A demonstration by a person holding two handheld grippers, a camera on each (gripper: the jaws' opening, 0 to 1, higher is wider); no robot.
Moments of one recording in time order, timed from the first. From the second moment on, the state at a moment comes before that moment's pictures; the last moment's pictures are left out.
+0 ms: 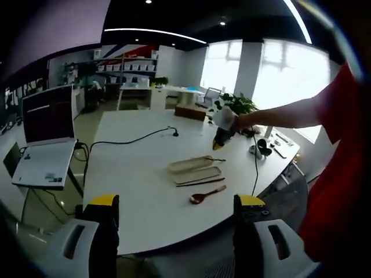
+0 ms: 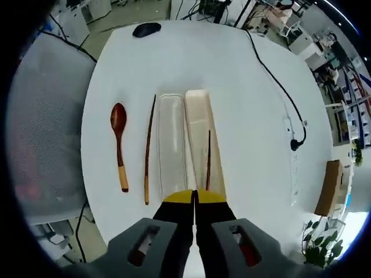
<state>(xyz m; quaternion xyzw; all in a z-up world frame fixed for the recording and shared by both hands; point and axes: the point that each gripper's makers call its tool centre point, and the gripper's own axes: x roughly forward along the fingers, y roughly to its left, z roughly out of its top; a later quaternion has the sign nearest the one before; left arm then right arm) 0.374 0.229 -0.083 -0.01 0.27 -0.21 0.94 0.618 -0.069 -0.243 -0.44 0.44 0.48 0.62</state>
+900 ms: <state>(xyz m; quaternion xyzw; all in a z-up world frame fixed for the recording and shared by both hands) 0.386 0.209 -0.099 0.00 0.30 -0.23 0.93 0.660 -0.142 -0.242 -0.42 0.45 0.41 0.67</state>
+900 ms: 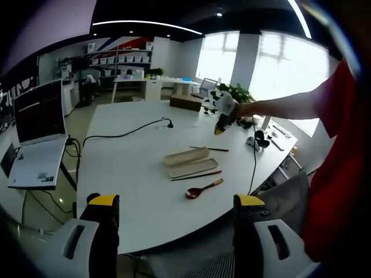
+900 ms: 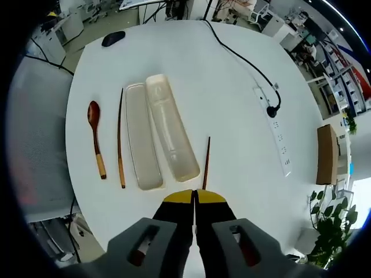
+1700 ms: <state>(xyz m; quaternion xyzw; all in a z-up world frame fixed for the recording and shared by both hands) 0.393 0.201 -0.110 0.02 0.32 -0.24 0.92 0.620 -0.136 -0.280 -0.37 0.47 0.44 0.67</state>
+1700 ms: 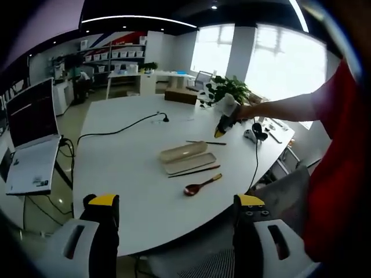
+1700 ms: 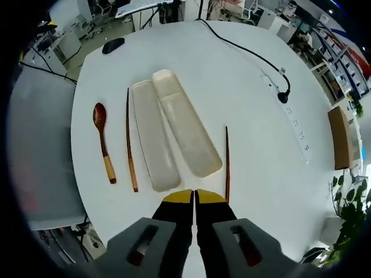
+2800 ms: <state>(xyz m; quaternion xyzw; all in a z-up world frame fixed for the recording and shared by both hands) 0.383 0.209 -0.110 0.00 0.31 -0.23 0.92 0.546 -0.054 -0.322 -0.34 0.44 0.50 0.66</state>
